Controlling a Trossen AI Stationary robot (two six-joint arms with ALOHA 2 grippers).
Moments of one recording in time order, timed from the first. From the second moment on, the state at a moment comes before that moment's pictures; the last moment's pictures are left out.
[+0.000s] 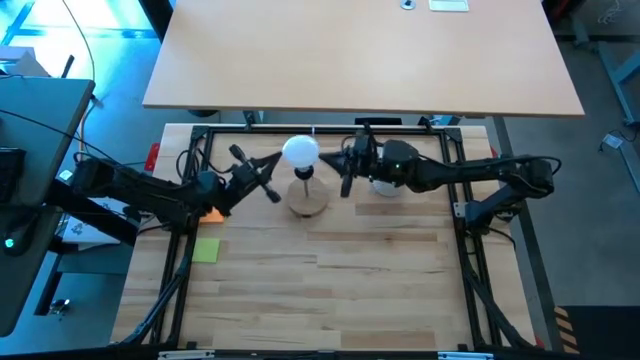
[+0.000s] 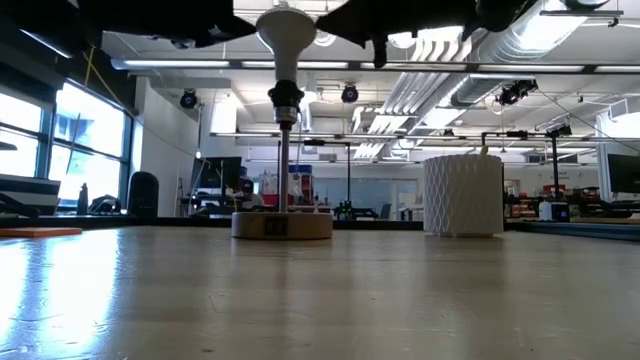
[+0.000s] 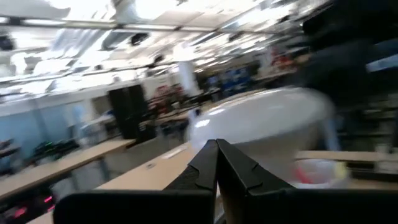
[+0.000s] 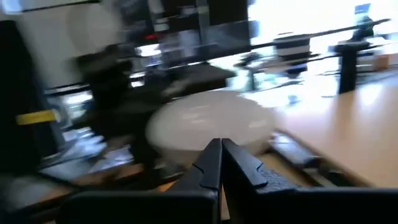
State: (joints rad) left arm -0.04 1.16 0.44 1.04 -0.70 0.47; right arm -0.13 1.48 0.96 0.54 0.06 0.15
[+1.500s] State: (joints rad) left arm -0.12 1.14 0.44 1.11 -0.73 0.60; right arm -0.14 1.44 0.96 0.51 0.27 0.10
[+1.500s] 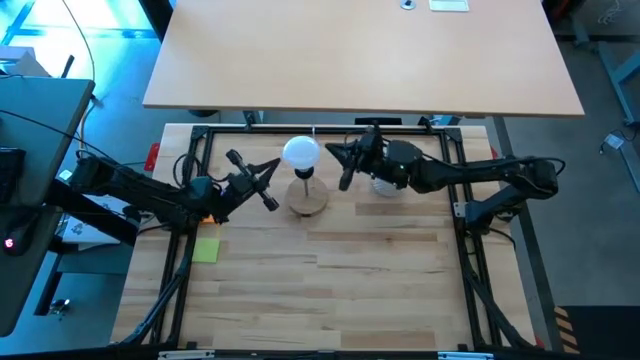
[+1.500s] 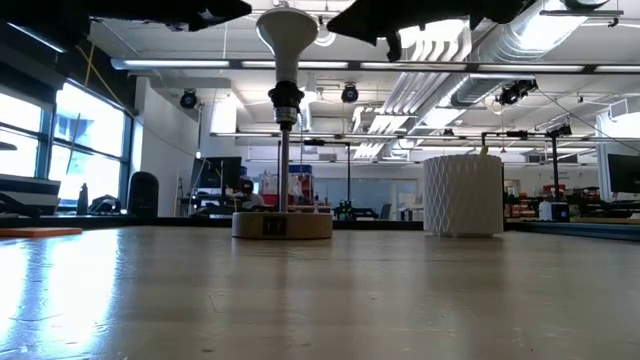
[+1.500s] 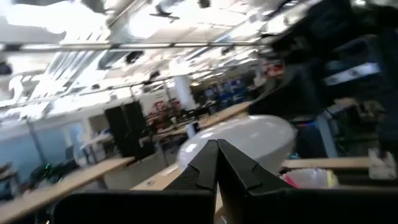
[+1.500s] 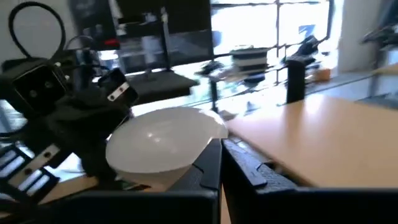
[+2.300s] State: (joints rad) left arm -0.05 1.15 0.44 1.03 -0.61 0.56; right arm -0.17 1.45 0.96 0.52 0.19 0.10
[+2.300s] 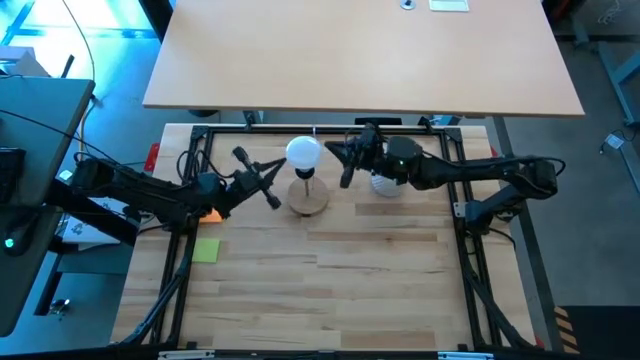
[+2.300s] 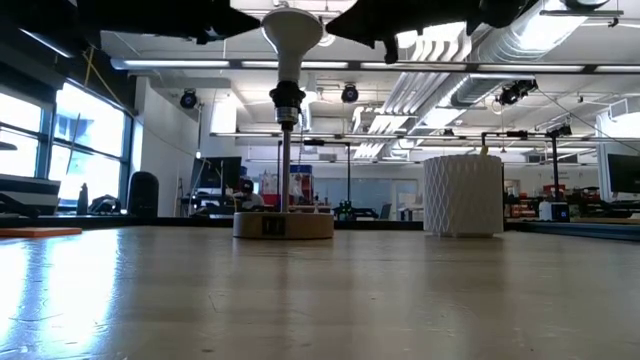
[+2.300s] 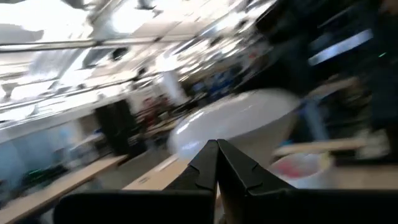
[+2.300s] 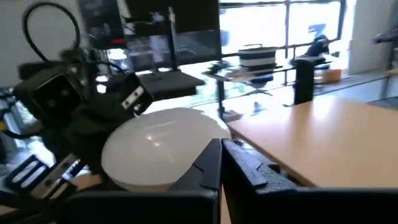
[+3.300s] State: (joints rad) left arm 0.00 1.12 0.45 1.02 -0.52 0.54; right arm -0.19 1.43 0.96 0.46 0.13 0.21
